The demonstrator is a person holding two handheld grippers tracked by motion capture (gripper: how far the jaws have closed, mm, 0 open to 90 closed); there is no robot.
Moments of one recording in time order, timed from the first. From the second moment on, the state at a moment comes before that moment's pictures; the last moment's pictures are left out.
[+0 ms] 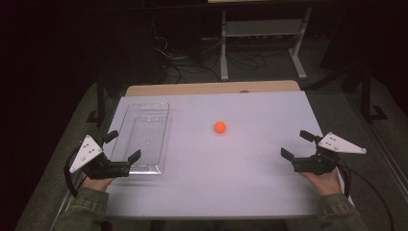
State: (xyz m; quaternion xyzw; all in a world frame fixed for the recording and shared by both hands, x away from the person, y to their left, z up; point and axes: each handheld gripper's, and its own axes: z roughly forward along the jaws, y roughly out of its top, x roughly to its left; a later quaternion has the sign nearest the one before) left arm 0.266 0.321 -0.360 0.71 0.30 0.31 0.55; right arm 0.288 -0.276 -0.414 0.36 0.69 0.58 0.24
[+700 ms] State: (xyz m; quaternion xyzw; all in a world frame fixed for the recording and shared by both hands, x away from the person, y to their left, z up) left arm 0.284 0.300 -0.347 0.72 0.28 0.31 0.56; right arm 0.288 -0.277 -0.414 0.36 0.69 0.58 0.24
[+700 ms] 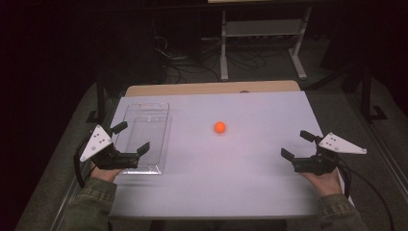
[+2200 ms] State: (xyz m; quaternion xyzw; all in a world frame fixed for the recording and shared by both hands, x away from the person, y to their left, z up) left arm 0.335 0.233 -0.330 0.74 0.24 0.26 0.57; right arm 0.290 -0.275 -0.415 0.35 0.70 0.58 0.23
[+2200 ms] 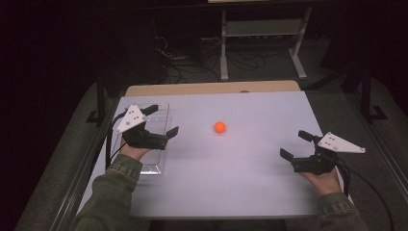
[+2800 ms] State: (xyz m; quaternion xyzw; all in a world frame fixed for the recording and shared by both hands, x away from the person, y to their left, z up) left arm 0.351 0.222 -0.327 0.75 0.24 0.25 0.57; right arm 0.293 -0.274 -0.417 0.35 0.70 0.58 0.23
